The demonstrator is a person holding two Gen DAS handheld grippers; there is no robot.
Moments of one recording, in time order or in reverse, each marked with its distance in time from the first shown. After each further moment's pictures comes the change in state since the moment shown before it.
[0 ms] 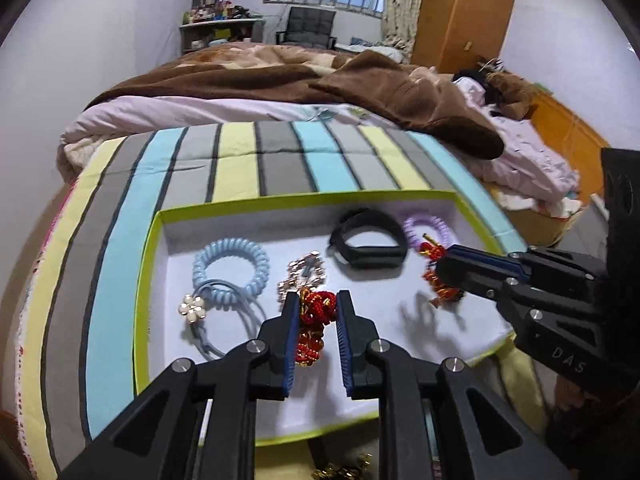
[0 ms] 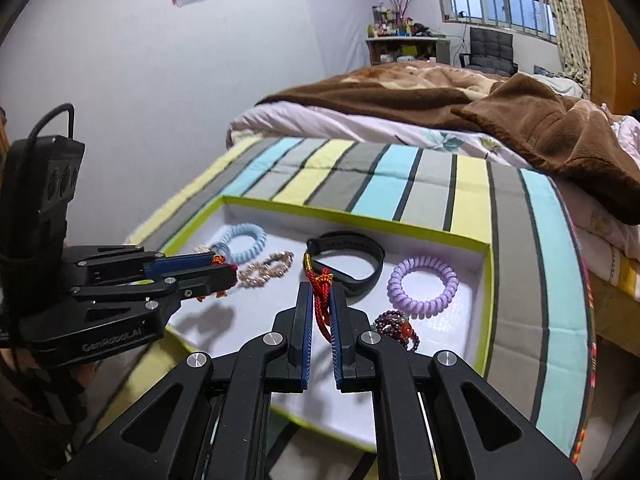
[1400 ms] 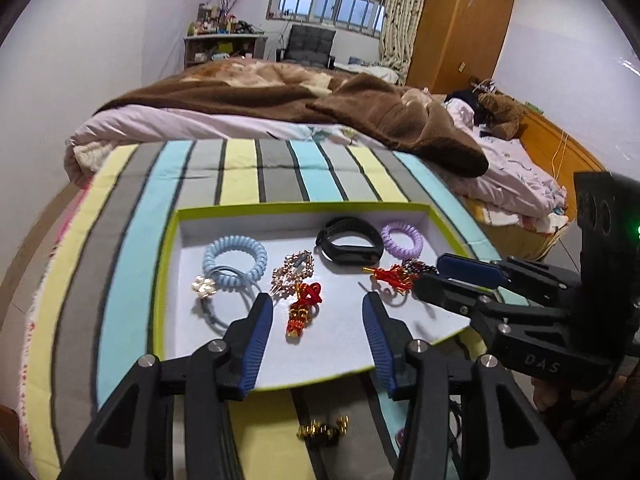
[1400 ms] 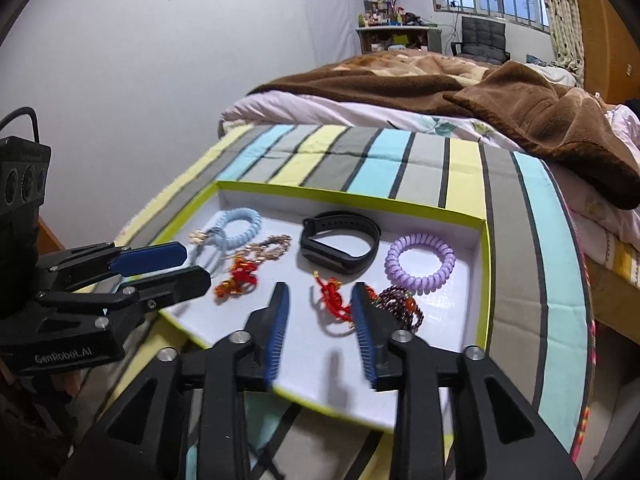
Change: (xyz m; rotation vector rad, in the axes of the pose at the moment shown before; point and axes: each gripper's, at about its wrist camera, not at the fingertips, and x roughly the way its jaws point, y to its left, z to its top) left arm -0.047 0.003 -0.013 -0.044 -0.083 -0.048; right arm -0.021 0.009 -0.010 0.031 -0.003 -0.012
